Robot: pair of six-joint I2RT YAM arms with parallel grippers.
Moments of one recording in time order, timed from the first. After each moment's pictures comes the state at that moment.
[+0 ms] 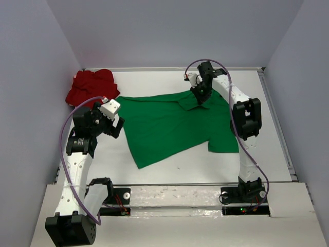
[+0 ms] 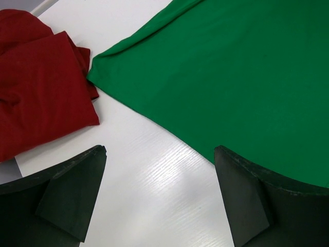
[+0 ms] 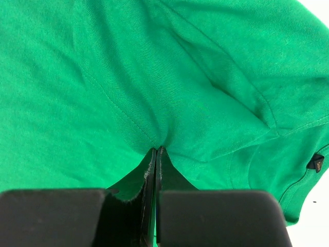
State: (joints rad) left arm 0.06 0.82 0.76 -0.45 0.47 0.50; right arm 0.30 2.27 2.05 -0.98 -0.19 -0.47
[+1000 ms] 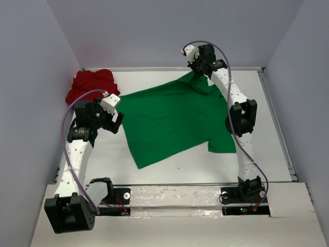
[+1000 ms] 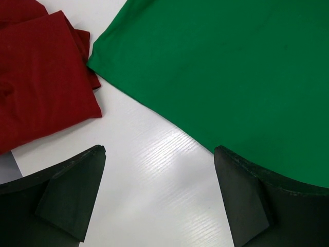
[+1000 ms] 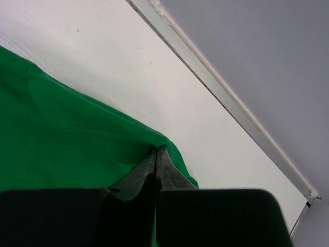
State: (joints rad) left arm 0.07 0.96 0.82 -0.45 0.43 0.51; right arm 0.30 2.38 2.41 -0.68 -0.04 -0.56
